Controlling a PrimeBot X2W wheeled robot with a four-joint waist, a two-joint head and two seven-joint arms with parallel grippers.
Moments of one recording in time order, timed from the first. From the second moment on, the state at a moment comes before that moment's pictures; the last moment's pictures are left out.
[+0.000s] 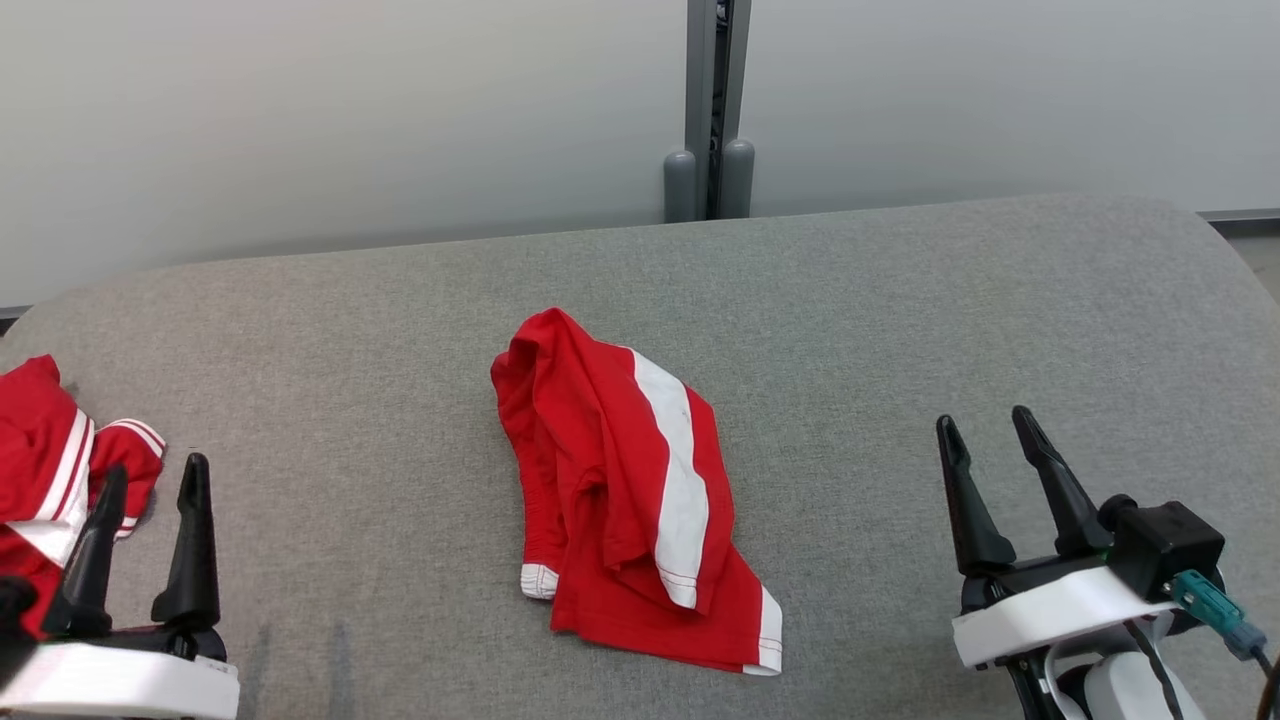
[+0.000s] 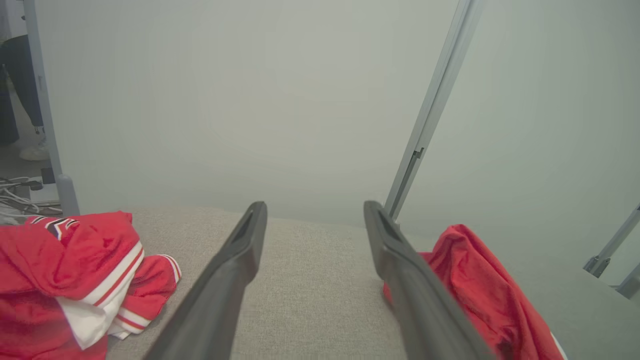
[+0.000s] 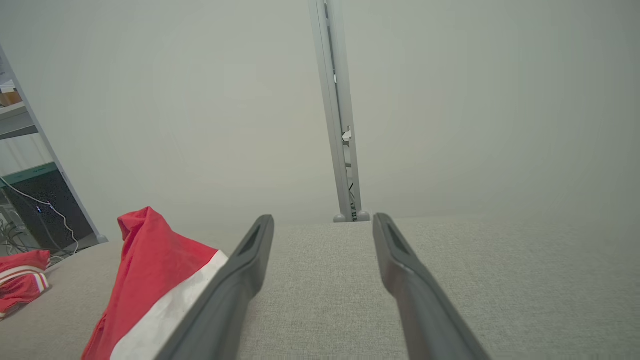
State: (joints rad) left arm 0.04 0.52 -0.19 -0.02 -0.82 0.13 -0.26; right arm -0.16 -0.05 0.13 0.24 0.26 0.13 -0.26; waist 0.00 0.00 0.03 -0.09
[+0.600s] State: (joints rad) left arm 0.13 0.16 0.06 0.07 -0.53 -0.07 -0.26; right arm -0.09 -0.05 0.12 0.16 0.25 0.13 -0.26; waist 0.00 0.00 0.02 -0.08
